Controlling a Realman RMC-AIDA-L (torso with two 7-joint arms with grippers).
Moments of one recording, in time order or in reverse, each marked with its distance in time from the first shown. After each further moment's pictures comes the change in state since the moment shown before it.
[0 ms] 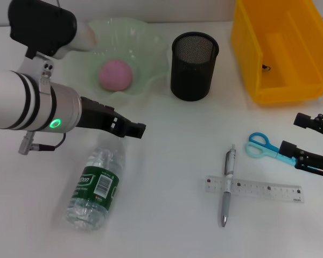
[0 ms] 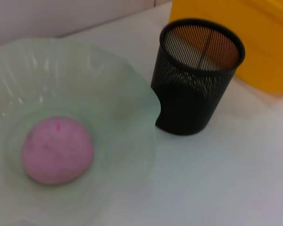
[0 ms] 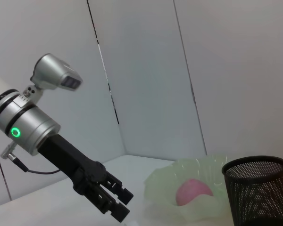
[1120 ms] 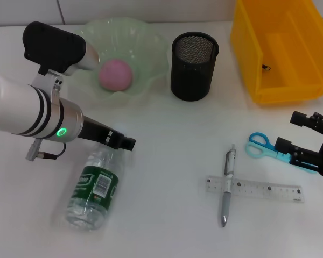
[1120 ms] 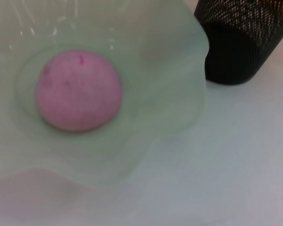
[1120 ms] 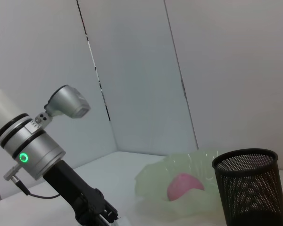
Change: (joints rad) left arm -0.104 0.002 -0.007 -0.287 0.007 -0.085 0.008; right arm 0.018 0.001 -0.007 0.027 0.000 0.047 -0.001
